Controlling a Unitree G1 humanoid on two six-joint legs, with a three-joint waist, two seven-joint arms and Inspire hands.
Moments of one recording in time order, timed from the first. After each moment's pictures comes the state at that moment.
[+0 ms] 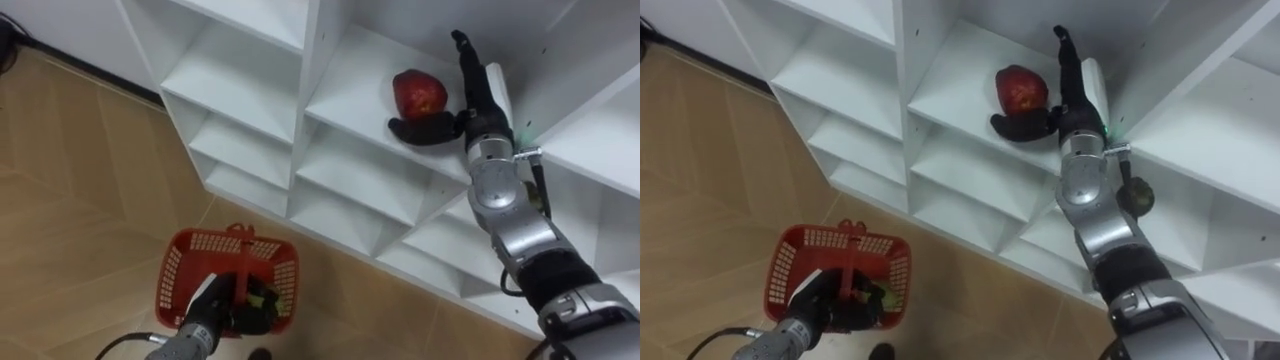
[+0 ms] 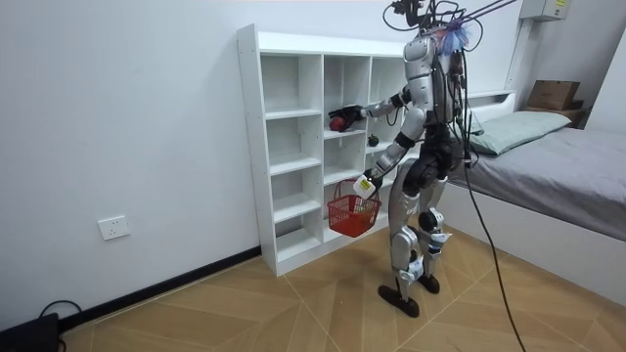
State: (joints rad) left arm -0.01 0.20 -0.17 0.78 -0.07 -0.07 -0.09; right arm -0.59 -0.31 0.28 0.82 -0.02 -0.20 -0.37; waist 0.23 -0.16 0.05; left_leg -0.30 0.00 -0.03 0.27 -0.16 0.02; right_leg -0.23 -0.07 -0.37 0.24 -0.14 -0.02
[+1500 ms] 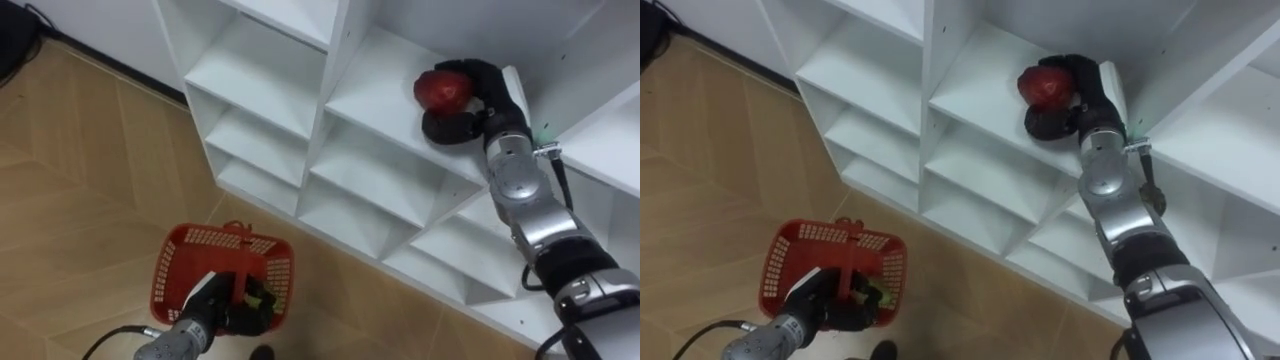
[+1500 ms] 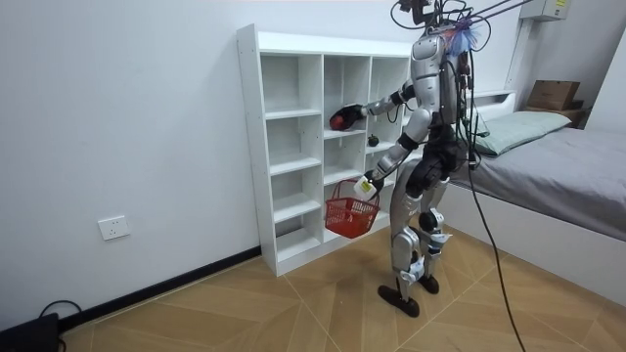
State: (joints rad) left arm -0.04 0.25 -0.21 0.77 -0.08 -0.04 -0.14; right arm -0.63 -0.36 0.28 0.93 0.01 -0.18 -0.27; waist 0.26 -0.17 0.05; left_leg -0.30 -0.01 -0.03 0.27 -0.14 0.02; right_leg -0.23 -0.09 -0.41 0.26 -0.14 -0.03
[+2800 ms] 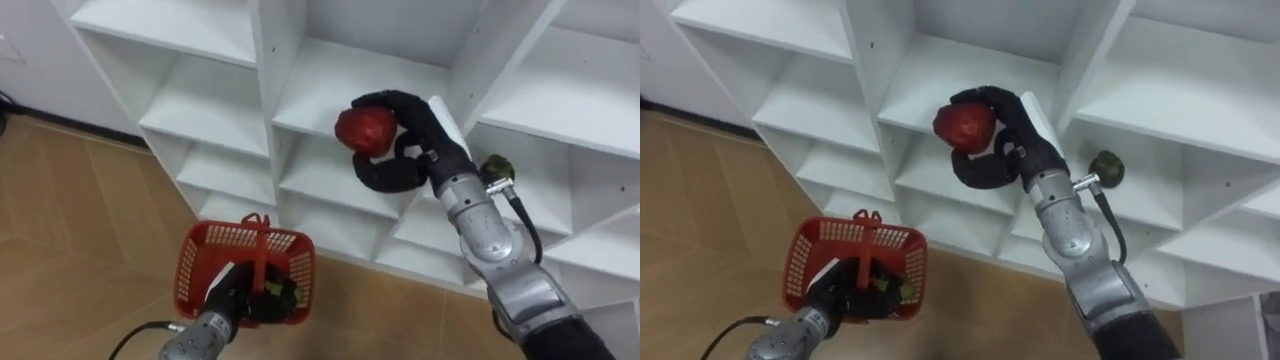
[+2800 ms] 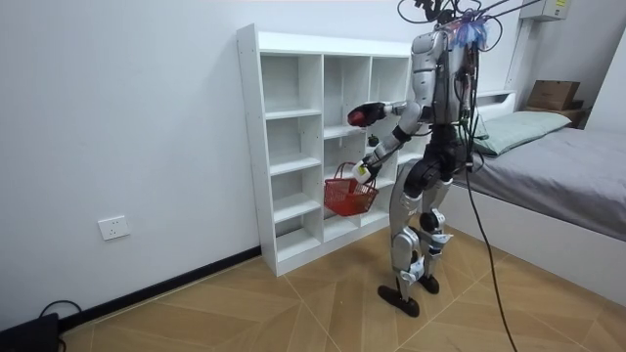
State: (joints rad) left arm -0.04 0.17 -0.24 0.77 -0.15 -0.09 -0.09; right arm -0.20 -0.31 0.30 0.28 -0.13 -0.16 -0.07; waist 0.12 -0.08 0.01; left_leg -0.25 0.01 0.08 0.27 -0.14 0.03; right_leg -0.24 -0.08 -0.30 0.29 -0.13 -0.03
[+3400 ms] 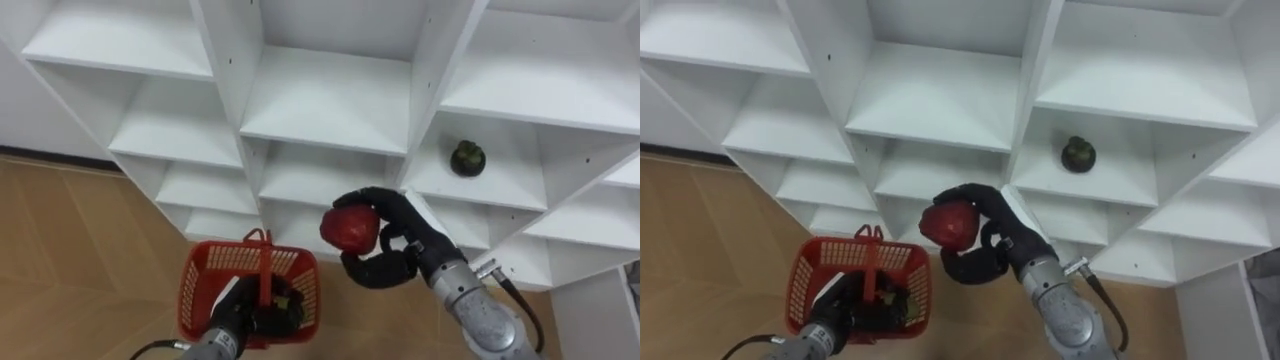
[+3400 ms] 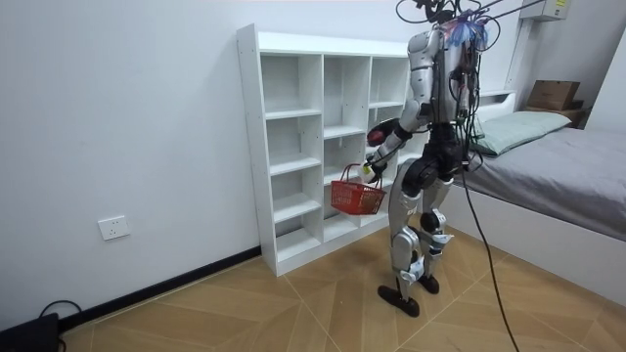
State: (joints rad) left arm 0.03 0.15 -0.24 0.76 -0.17 -0.13 -0.09; right arm 0.07 -0.27 0.31 0.21 -0.21 -0.16 0.08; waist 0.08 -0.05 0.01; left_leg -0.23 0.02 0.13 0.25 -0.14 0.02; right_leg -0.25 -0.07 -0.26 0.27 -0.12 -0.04
